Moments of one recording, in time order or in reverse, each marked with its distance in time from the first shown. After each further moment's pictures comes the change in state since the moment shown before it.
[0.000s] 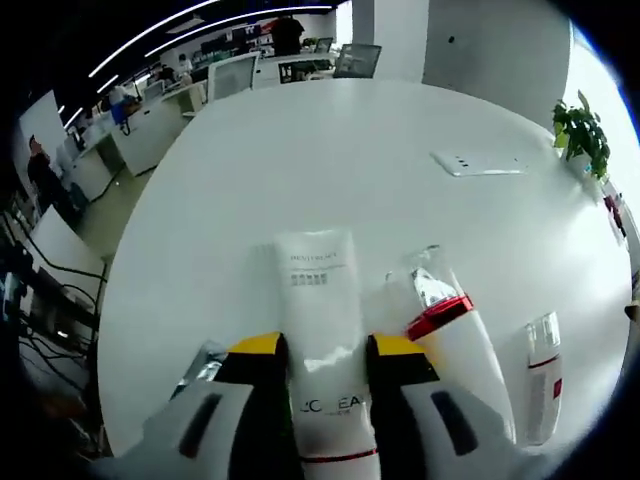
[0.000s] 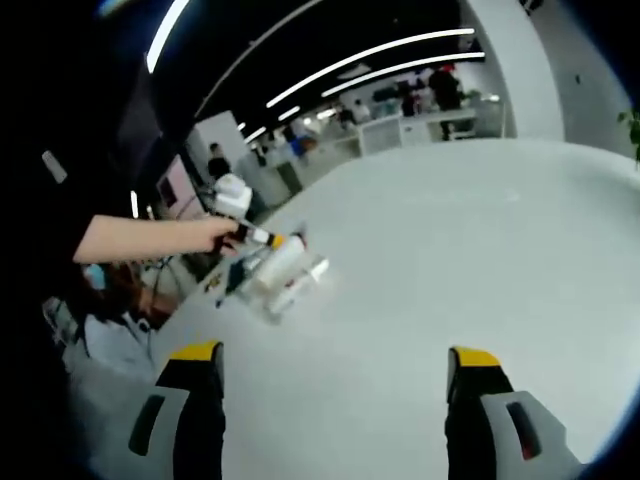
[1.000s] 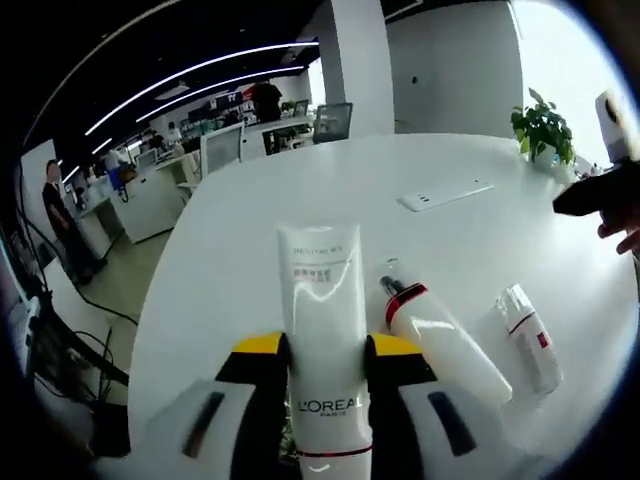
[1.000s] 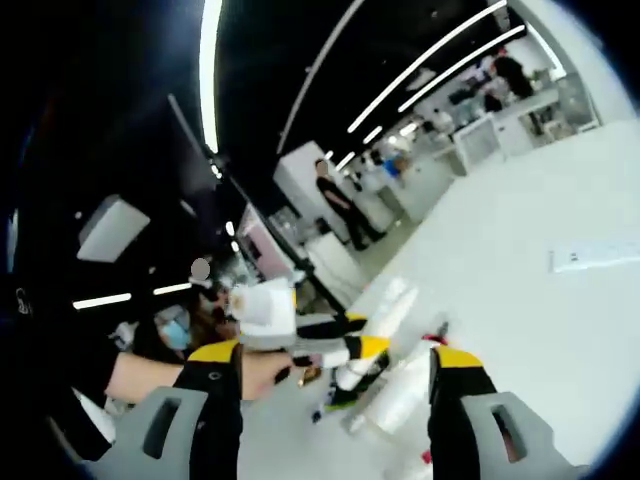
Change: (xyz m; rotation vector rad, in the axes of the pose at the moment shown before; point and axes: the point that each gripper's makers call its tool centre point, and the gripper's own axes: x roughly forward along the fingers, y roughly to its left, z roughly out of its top) left arm -0.058 0.000 0.011 0.179 -0.292 -0.018; right arm 0.156 0.133 0.134 0.082 -0.108 0.491
